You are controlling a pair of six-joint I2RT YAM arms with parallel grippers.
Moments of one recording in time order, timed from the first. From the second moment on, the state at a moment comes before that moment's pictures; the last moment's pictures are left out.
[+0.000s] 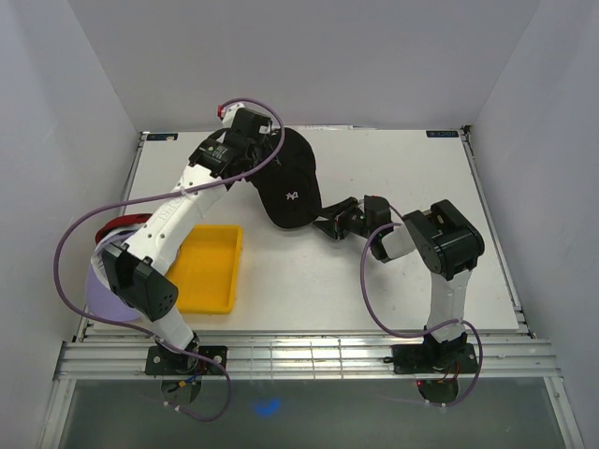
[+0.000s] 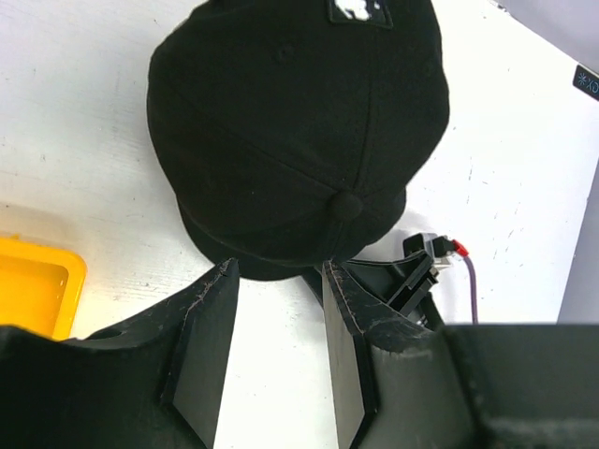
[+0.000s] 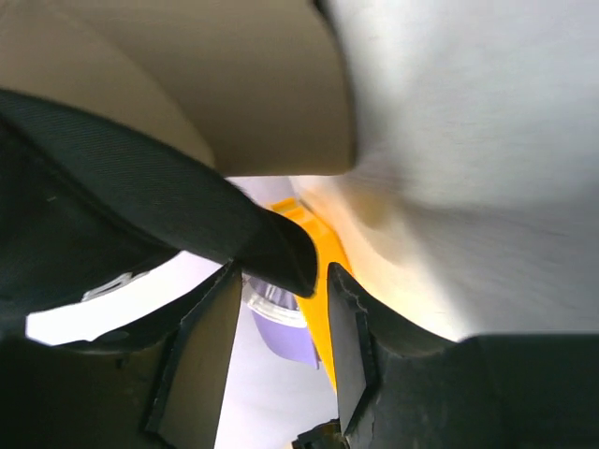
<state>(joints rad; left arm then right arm) -0.55 1.67 1.79 -0.86 -0.32 -0.81 0.44 1.99 0.73 0.94 -0.47 1.62</state>
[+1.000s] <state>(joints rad) -0.50 1.35 1.64 -0.96 -0.38 -0.82 0.37 1.79 0.61 0.75 -0.50 1.45</state>
